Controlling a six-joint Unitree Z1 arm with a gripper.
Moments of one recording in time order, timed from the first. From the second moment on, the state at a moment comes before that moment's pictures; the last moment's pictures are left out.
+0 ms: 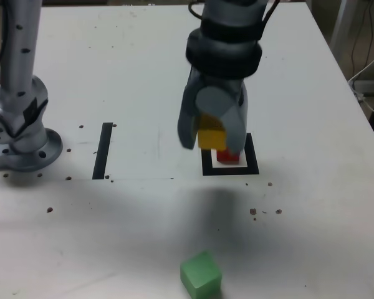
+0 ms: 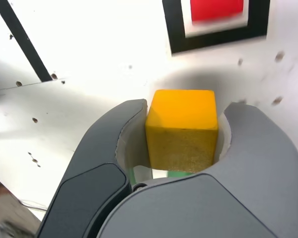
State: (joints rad) arm -0.23 2.00 -1.75 1.49 -0.05 -0.10
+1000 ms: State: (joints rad) arm -0.02 2.12 -1.80 1.46 -0.12 0.02
